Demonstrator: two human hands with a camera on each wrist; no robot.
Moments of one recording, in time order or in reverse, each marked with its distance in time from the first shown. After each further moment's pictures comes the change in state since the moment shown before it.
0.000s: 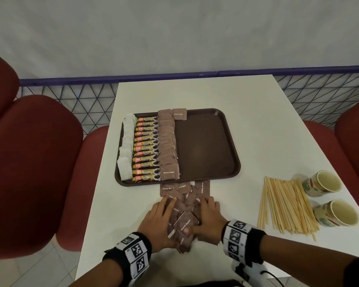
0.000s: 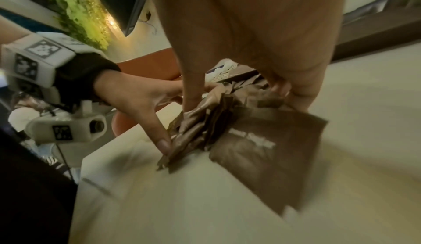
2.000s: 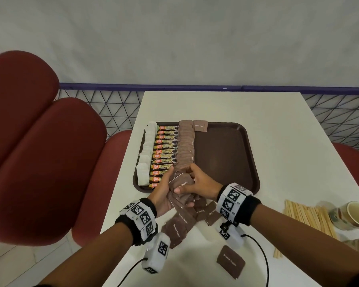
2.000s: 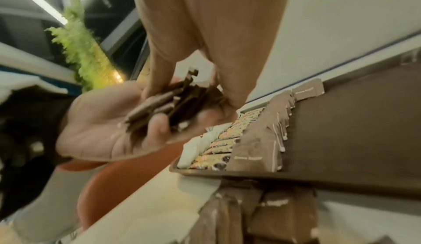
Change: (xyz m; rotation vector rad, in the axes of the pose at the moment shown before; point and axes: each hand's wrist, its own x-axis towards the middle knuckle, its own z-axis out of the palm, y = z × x) left_hand 0.042 -0.002 -0.098 -1.979 -0.054 -0.277; right_hand 0.073 -0.086 -0.072 0.641 -0.189 -0.357
